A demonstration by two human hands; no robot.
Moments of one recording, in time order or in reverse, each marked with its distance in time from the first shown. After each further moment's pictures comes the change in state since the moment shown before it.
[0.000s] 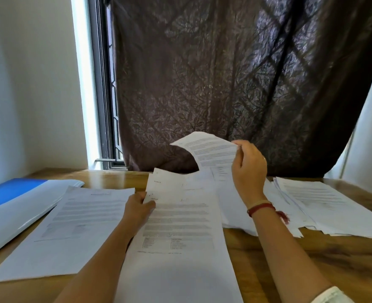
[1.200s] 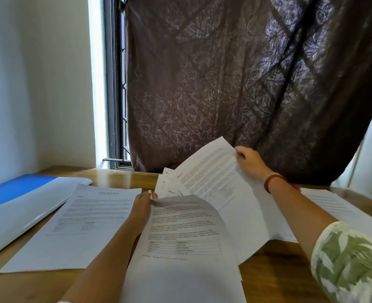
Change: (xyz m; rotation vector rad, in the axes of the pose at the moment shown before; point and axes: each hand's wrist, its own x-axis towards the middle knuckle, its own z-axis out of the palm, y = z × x) left_hand 0.005 0.002 -0.006 -0.286 -0.041 -0.170; right_hand 0.055 0.055 0.031 -0.020 -0.657 0.202
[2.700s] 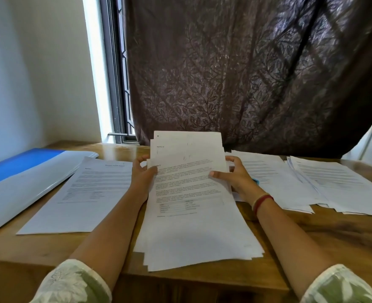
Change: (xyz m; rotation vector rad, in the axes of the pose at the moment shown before) left_hand -0.012 0.005 -0.002 -0.165 0.125 0.019; right_hand -0.106 -0.020 0.072 0.823 -0.249 0.438
